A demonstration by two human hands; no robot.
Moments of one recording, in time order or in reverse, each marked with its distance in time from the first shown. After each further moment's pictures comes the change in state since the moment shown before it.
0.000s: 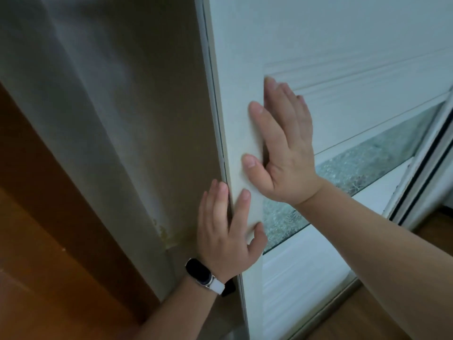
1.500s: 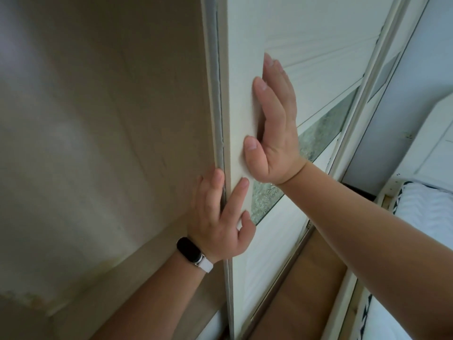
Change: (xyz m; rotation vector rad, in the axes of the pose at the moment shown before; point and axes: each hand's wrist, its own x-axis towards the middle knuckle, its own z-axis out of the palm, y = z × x) left_hand 0.095 0.132 0.262 -0.384 0.094 0.146; right_hand -0.064 0.291 -0.054 -0.015 0.005 0.072
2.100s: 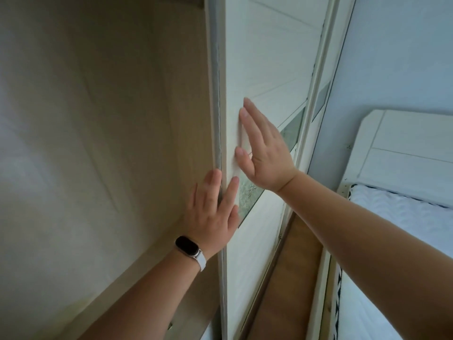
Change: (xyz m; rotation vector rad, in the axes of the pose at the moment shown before) left_hand 0.011 -0.003 0.032 0.023 -0.168 0.012; right_hand -0.003 0.015 -0.059 -0.360 -0.305 0.041
